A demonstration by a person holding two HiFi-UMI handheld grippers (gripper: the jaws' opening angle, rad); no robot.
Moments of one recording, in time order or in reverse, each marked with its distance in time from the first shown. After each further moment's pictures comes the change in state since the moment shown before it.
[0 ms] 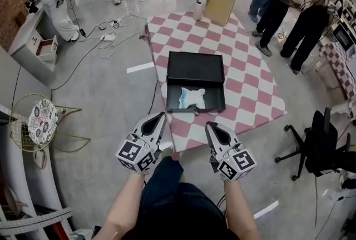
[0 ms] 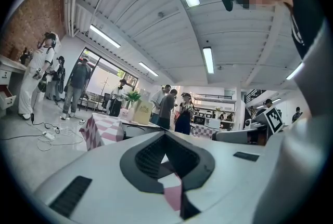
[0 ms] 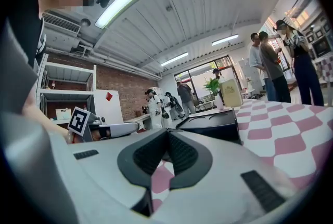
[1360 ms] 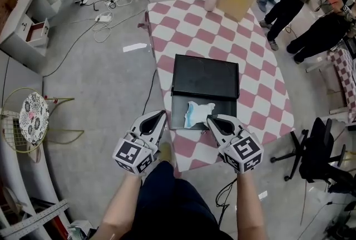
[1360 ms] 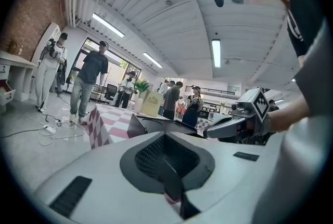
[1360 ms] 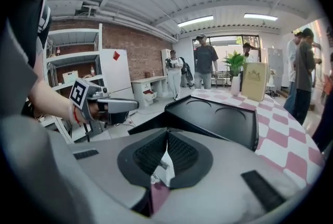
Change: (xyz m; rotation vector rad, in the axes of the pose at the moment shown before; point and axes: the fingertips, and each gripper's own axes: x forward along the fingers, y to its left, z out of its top) left arm 0.071 0.091 -0.019 -0.036 0.096 0.015; right arm 0.126 -0.062 -0.018 -0.231 0.449 0.104
